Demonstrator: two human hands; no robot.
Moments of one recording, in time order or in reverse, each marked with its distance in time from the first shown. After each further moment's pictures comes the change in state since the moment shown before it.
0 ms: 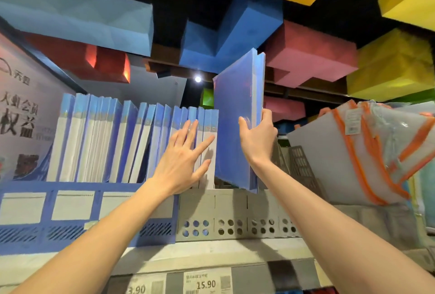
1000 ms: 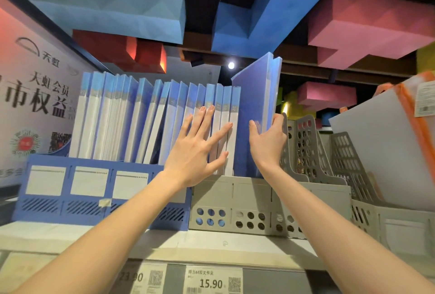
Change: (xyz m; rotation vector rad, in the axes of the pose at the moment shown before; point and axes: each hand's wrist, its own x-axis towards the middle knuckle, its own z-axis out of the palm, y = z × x) left_hand -0.012 0.001 0.026 0.183 0.021 -0.027; right_hand -0.017 0.073 0.054 0.109 -0.085 0.063
